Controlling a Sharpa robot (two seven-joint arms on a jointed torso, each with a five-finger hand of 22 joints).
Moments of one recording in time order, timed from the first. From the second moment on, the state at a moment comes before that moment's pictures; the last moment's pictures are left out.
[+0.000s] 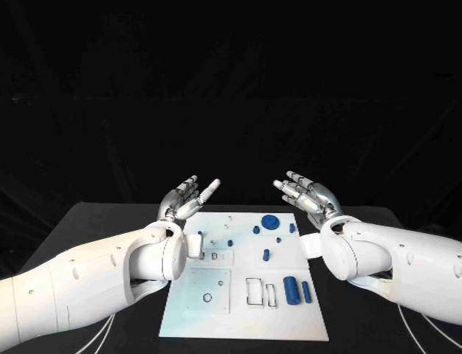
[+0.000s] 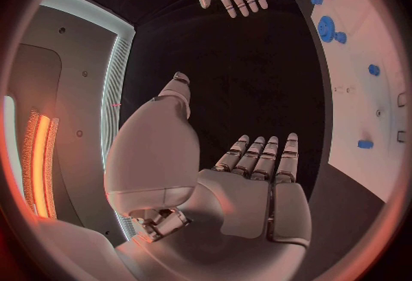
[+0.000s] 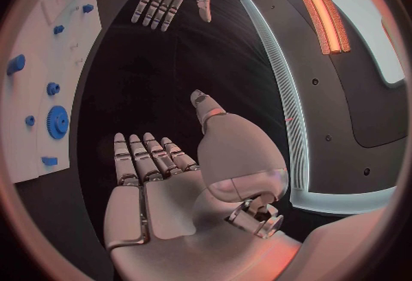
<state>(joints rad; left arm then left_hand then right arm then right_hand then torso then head) 1.05 -0.69 0.02 1.46 0.01 -0.67 0.44 1.20 -0.29 0.05 0.29 0.07 0.21 0.14 0.02 0.03 0.19 0.18 0.02 0.03 0.19 0.19 0.02 0.03 0.05 0.24 0.28 0.03 0.03 1.16 -0.77 -0.11 1.50 -0.08 -0.54 0.41 1.14 0.11 0.07 -0.03 0.33 0.22 0.14 0.02 0.03 0.27 0.25 0.03 0.03 0.24 0.24 0.03 0.03 0.09 0.21 0.28 0.05 0.04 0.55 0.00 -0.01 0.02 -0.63</state>
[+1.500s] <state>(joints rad) 1.12 -0.94 0.03 1.75 -0.05 -0.49 0.44 1.42 -0.12 0.19 0.27 0.06 0.91 0.22 0.15 0.07 0.98 0.17 0.15 0.08 1.02 0.14 0.19 0.13 0.17 0.90 0.26 0.29 0.13 1.32 -0.78 -0.12 1.41 -1.19 -0.38 0.09 1.32 0.03 0.15 -0.28 0.28 1.08 0.17 0.09 0.07 1.22 0.09 0.07 0.07 1.43 0.02 0.24 0.18 0.17 0.97 0.13 0.69 0.36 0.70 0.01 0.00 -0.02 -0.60</state>
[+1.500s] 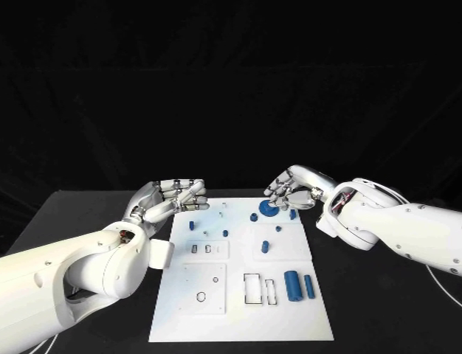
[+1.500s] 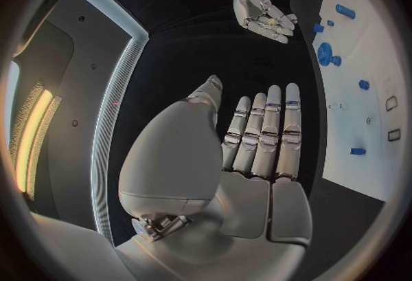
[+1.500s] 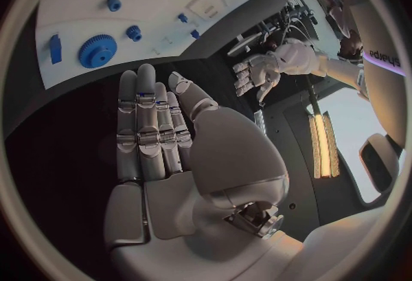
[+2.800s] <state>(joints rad) 1.17 -0.97 0.04 1.80 -0.02 -0.47 0.42 1.42 -0.12 0.18 0.27 0.06 0.91 0.22 0.15 0.07 0.98 0.17 0.13 0.07 1.02 0.14 0.17 0.13 0.17 0.91 0.26 0.30 0.13 1.32 -0.66 -0.12 1.37 -1.61 -0.30 -0.18 1.26 -0.05 0.24 -0.16 0.27 1.05 0.16 0.07 0.07 1.11 0.09 0.09 0.09 1.46 0.01 1.27 1.08 0.07 1.40 0.12 1.40 1.26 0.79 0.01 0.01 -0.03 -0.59</state>
